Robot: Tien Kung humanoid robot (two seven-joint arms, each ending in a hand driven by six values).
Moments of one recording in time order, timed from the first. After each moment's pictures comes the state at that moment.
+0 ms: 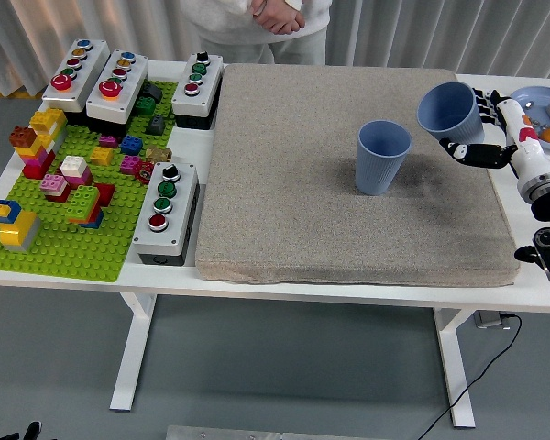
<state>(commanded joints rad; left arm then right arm) -0.13 0.11 -1.08 -0.18 0.57 0.10 0.15 0.52 -0.15 1.27 1.13 -1.66 -0.14 -0.06</state>
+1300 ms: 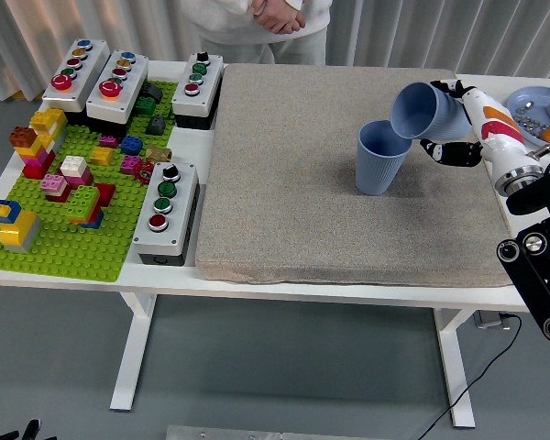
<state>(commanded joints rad) -0.13 0.11 -1.09 -0.18 0.58 0.10 0.15 0.54 -0.16 1.17 1.21 -2.00 -0.20 -0.10</state>
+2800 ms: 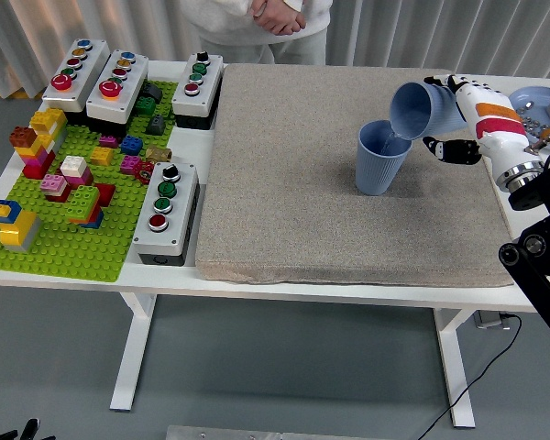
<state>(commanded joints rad) -0.13 0.11 -1.10 -0.18 0.59 0.10 0.14 0.59 -0.25 1.01 1.19 -2.02 -0.28 -0.07</state>
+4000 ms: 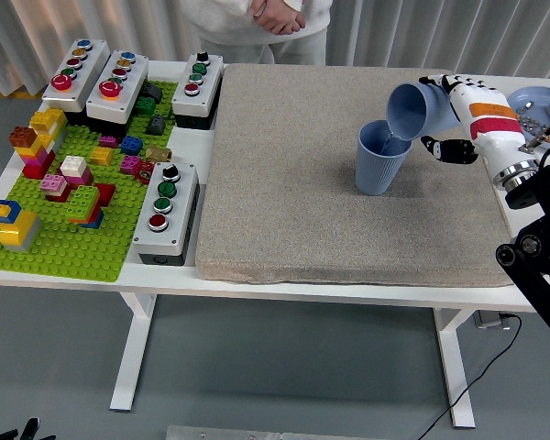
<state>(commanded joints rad) -0.13 0.11 -1.10 -0.18 0.59 0.10 0.15 0.62 -0.28 0.95 1.18 -2.04 -0.31 -0.07</state>
